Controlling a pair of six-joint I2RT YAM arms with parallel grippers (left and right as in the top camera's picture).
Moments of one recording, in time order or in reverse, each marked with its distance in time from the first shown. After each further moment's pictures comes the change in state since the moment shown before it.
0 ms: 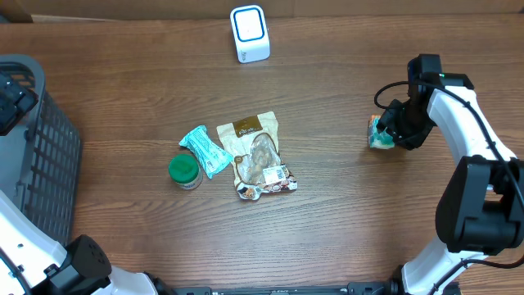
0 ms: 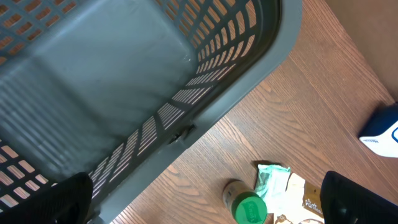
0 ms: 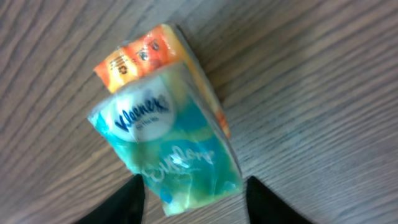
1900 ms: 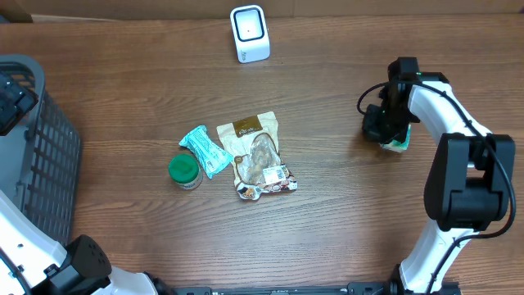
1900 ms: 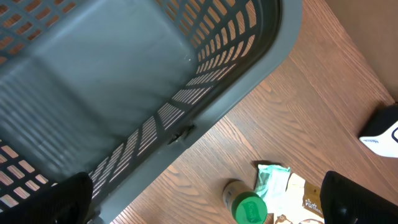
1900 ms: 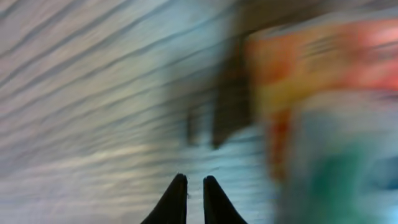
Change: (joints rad) left arm 0.000 0.000 0.000 0.000 0.000 0.000; right arm 0.063 0.150 0.038 0.046 -0.124 -0.280
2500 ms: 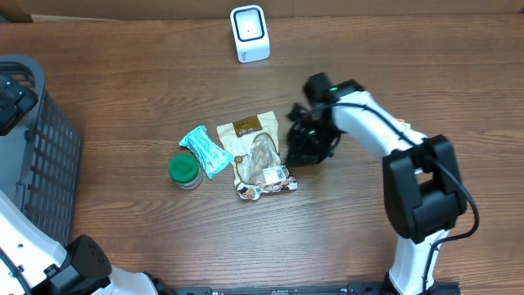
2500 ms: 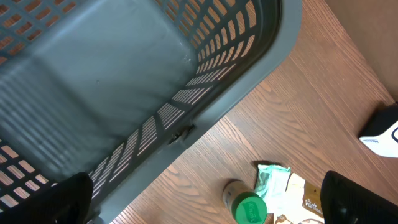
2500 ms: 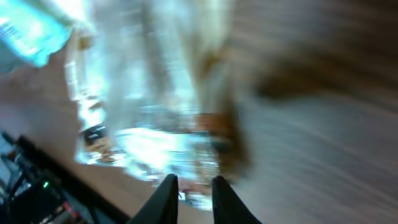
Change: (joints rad) left arm 0.000 0.000 0.000 0.000 0.000 0.000; right arm 0.410 0.000 0.010 -0.074 -0.338 -0.136
